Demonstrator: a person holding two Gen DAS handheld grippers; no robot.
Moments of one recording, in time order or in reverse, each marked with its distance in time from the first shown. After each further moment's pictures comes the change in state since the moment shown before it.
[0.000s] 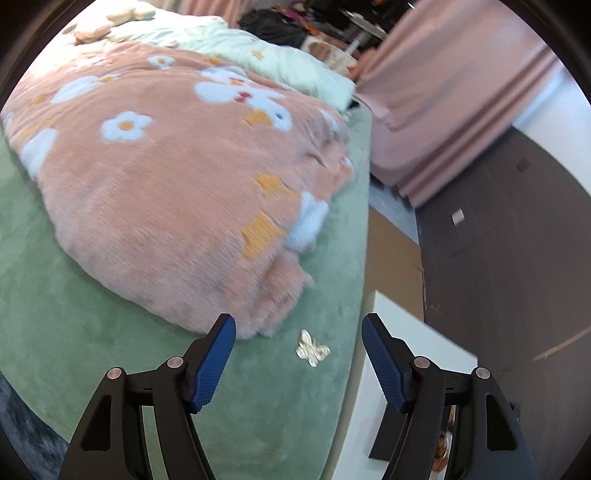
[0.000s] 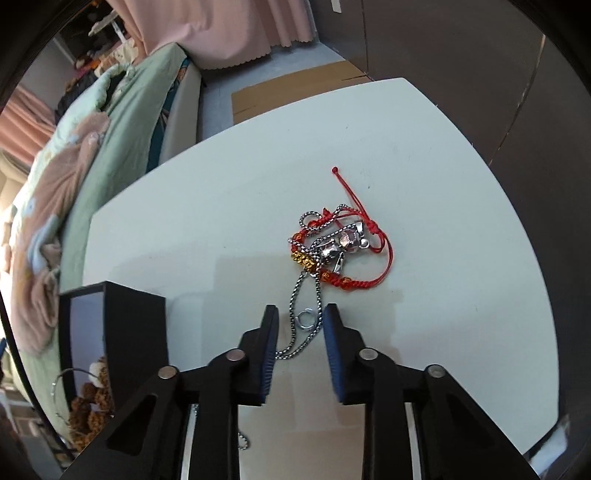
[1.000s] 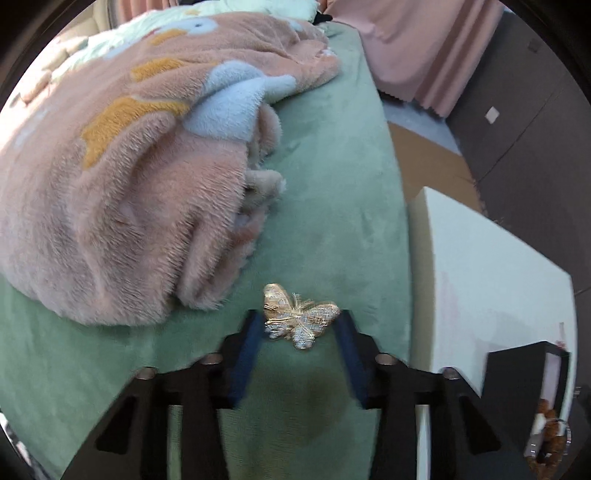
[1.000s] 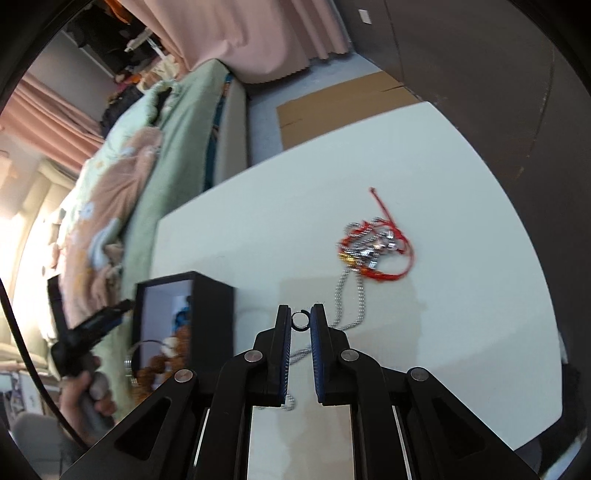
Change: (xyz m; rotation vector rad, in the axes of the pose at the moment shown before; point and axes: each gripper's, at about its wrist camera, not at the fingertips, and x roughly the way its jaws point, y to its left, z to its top) left arm 0.140 -0.043 -0.049 0.266 0.169 0.261; right arm -0.046 0.000 0.001 -0.007 -0.043 0.241
